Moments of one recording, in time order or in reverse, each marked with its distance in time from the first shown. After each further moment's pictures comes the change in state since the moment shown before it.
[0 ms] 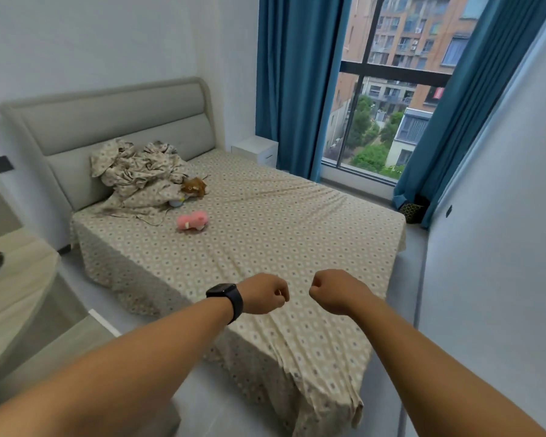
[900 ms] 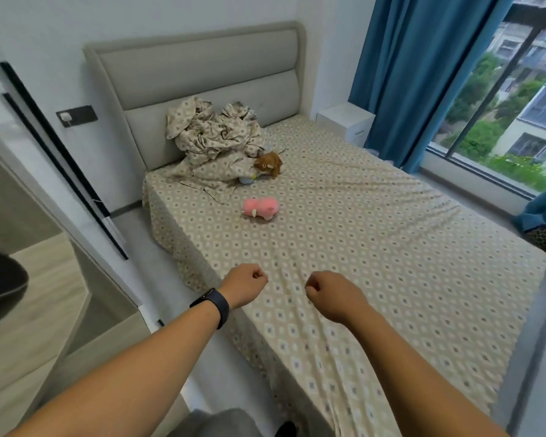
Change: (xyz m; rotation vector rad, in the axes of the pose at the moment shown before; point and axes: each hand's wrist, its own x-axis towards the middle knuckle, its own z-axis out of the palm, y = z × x) left_hand 0.113 -0.316 -0.107 -0.628 0.378 -0.573; right_hand 0.310 -0.197 0.035 0.038 -0.145 -0.325
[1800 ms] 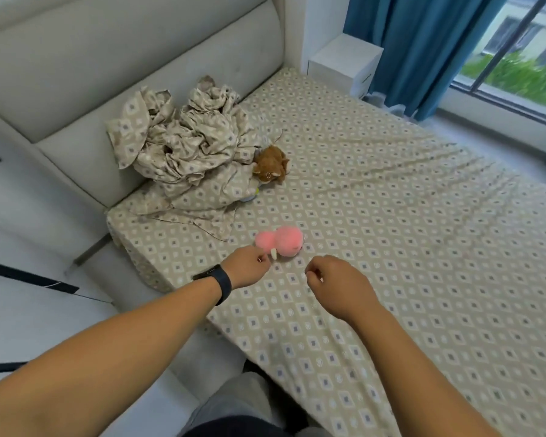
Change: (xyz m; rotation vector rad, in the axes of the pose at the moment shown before) left_hand 0.471 0.019 -0.245 0.381 -0.297 0.087; right_hand 0.447 -0.124 -0.081 0.146 0.076 0.132
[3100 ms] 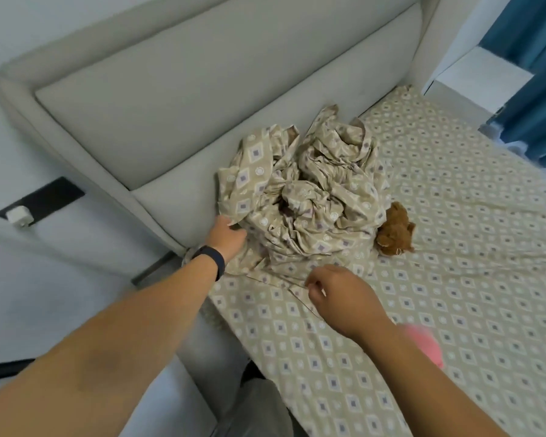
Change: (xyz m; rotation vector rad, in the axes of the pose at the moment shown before) left_hand 0.238 -0.353 -0.380 -0.561 0.443 -0.433; right_hand 0.387 -0.352 0.075 -0.097 -0.105 -0.269
